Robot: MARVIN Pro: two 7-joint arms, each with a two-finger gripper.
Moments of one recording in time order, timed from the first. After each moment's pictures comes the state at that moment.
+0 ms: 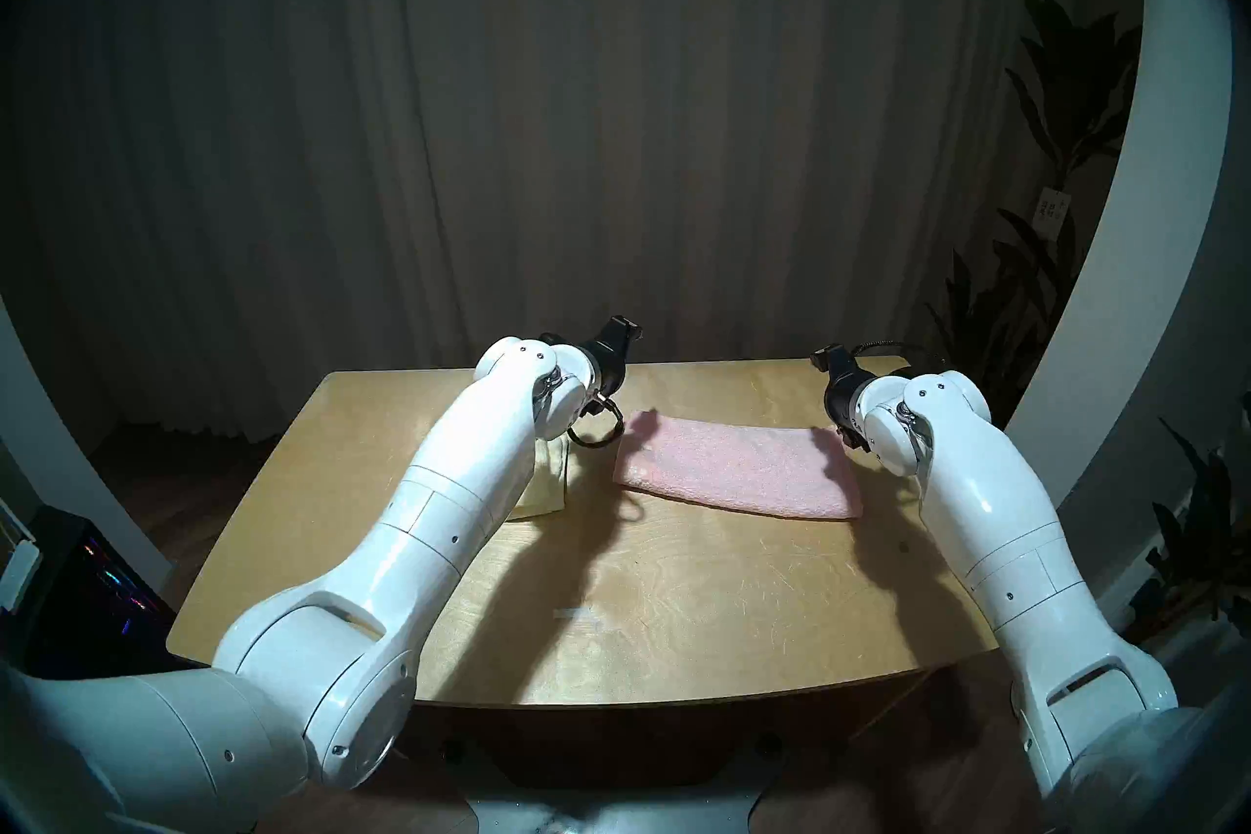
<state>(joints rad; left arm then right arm) 0.99 -1.60 -1.18 -1.14 -1.53 0.24 0.51 -1.30 -0.96 1.39 -1.52 1.85 0.12 -0.66</state>
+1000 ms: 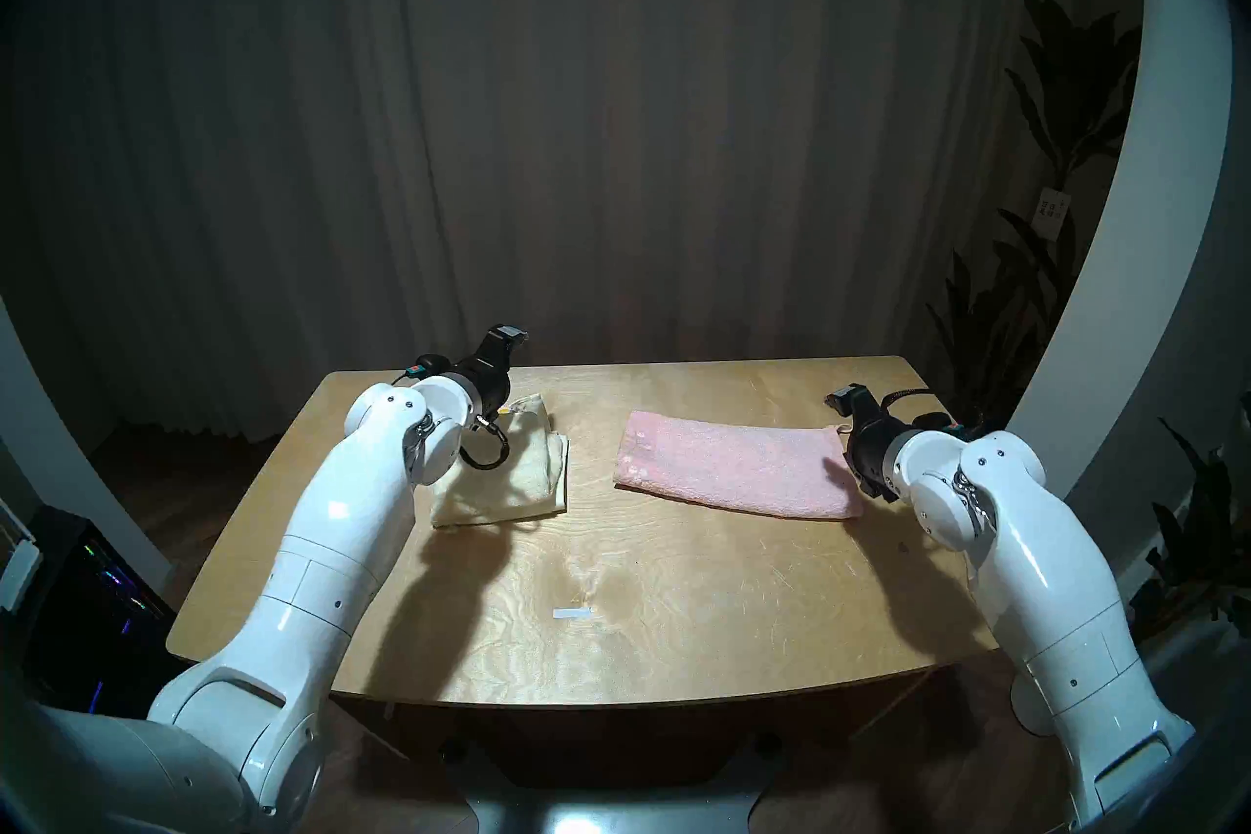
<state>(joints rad) 1.20 -1.38 -1.36 -1.38 -1.54 0.21 0.39 -1.65 -0.88 1.55 -1.78 1.96 0.14 -0.59</state>
